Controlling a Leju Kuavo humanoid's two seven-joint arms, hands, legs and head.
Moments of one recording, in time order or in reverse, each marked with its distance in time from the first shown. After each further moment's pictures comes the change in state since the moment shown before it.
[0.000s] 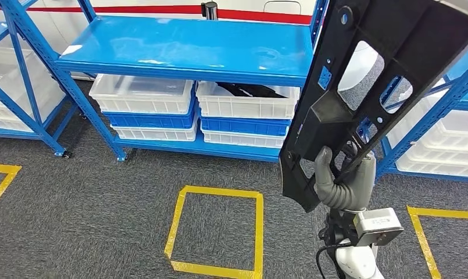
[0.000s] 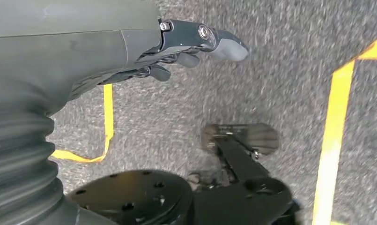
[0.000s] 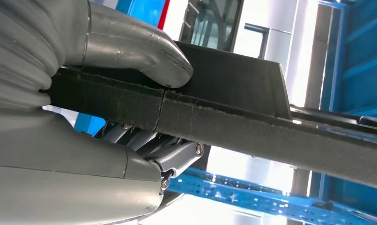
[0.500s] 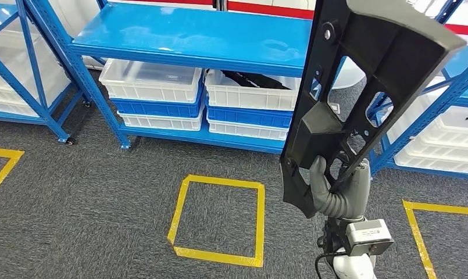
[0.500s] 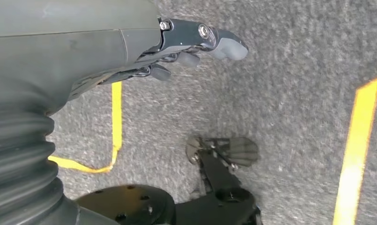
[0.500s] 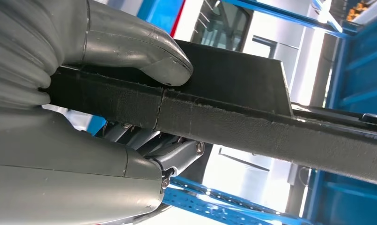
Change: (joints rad) left arm -0.004 -0.006 0.000 0.001 -0.003 -0.006 -0.009; right arm 0.041 0.000 -0.002 -0.005 0.053 -0.011 -0.012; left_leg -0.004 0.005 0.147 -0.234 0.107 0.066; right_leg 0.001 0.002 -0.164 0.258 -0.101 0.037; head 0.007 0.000
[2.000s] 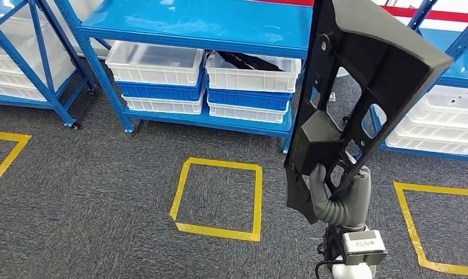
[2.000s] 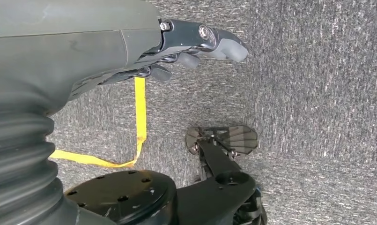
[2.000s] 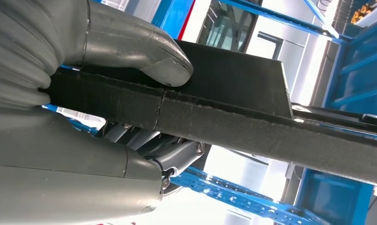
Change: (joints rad) left arm 0.002 -0.007 0.009 0.000 -0.019 -0.005 -0.031; right arm 0.048 0.006 -0.008 -0.012 0.059 -0.024 -0.012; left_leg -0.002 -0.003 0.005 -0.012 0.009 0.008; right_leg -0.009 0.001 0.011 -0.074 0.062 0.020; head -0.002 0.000
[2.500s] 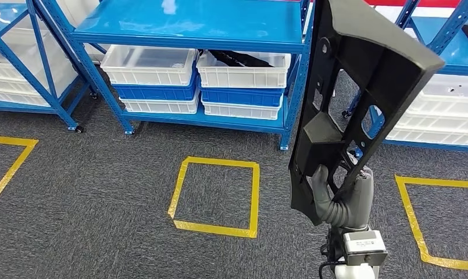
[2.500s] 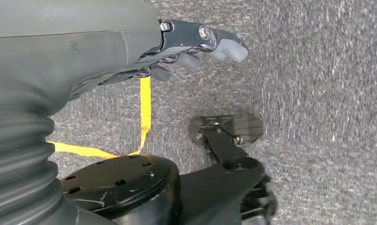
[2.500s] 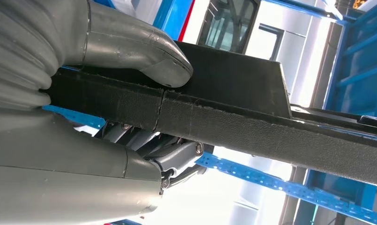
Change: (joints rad) left arm 0.002 0.002 0.000 -0.002 -0.005 0.000 -0.002; right arm 0.011 0.001 -0.007 -0.001 0.007 -0.002 0.000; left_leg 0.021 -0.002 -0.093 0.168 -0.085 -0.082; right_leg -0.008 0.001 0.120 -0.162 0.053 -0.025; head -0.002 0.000
